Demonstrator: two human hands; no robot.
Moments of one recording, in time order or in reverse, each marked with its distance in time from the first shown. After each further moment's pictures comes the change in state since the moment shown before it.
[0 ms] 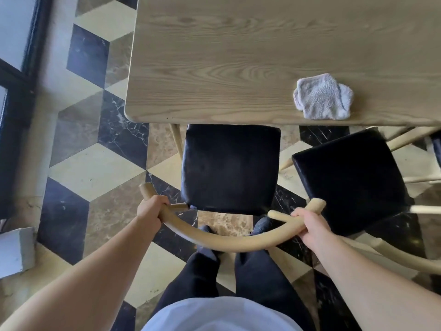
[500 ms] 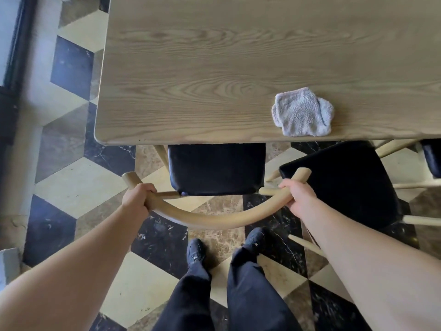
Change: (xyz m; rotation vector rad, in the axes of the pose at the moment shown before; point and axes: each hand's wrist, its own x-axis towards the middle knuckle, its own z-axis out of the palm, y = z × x) left_hand 0.018 0.082 0.069 -0.126 -0.043 0.004; right_hand 0.047 -0.122 0.042 -0.026 -0.157 -0.105
